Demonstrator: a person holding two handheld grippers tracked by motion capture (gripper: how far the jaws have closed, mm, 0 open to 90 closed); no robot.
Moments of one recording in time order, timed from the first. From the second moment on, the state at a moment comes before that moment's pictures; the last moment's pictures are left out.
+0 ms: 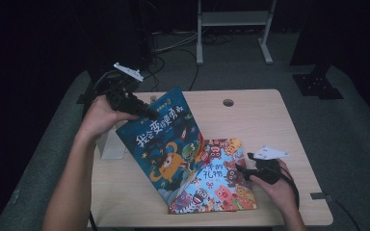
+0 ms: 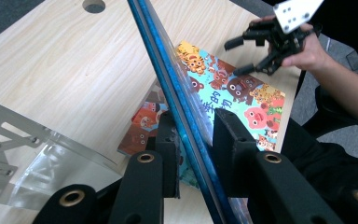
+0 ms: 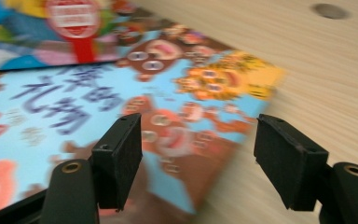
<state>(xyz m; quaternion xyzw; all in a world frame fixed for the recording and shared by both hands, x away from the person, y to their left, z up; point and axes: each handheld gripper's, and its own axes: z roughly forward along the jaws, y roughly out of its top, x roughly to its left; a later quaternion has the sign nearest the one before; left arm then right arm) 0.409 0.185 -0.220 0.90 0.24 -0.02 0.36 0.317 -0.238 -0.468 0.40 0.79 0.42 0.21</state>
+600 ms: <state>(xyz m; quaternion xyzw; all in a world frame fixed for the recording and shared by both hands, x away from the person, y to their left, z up) 0.389 0.175 -0.188 0.92 0.21 0.00 0.33 0.332 -0.285 -0.492 0.50 0.74 0.38 0.25</state>
